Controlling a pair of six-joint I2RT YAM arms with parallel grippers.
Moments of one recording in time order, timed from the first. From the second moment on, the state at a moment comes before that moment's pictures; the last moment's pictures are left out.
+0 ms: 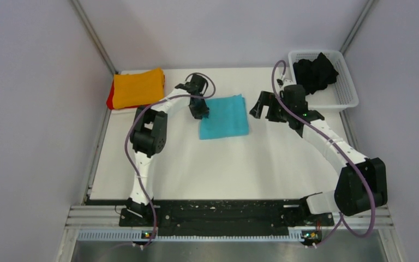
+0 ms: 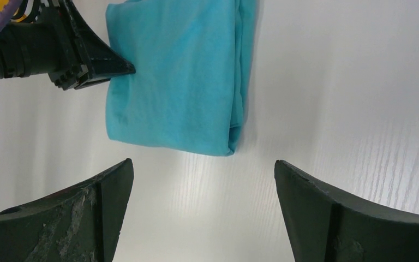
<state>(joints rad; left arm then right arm) -0.40 2.23 1.77 -0.67 0.03 -0.74 0.28 1.37 1.01 -0.25 -0.20 0.42</state>
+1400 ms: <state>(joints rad) -0.27 2.20 2.15 -0.58 -0.88 0.16 0.27 1.28 0.97 -0.25 -0.03 0.37</state>
